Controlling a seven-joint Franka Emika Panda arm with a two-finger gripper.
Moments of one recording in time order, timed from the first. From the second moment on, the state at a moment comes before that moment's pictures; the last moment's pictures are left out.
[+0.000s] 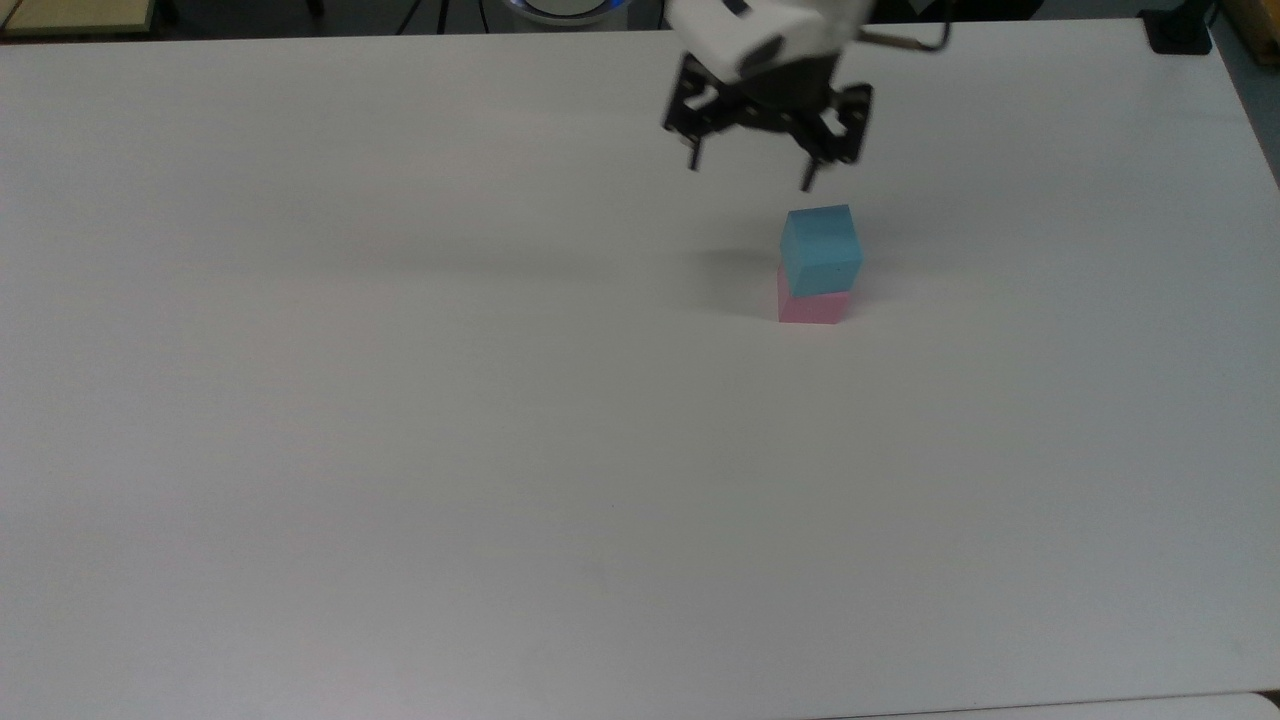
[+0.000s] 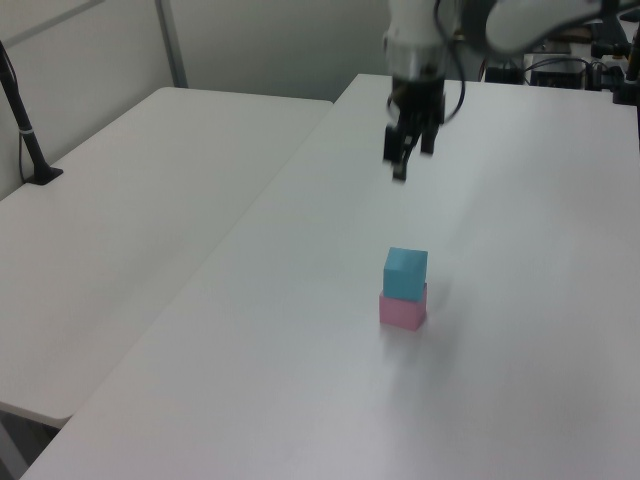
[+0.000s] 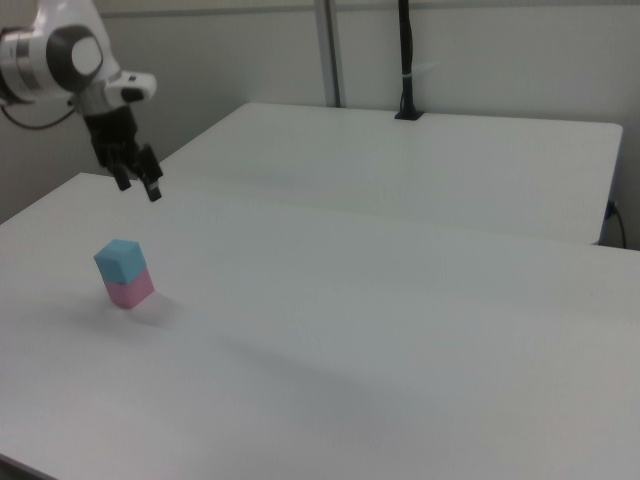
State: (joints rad) arm 0.02 0.21 0.34 -1.54 -0.14 1.76 0.55
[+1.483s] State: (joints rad) arm -0.10 -0.01 0.08 -1.56 -0.09 1.61 -0.06
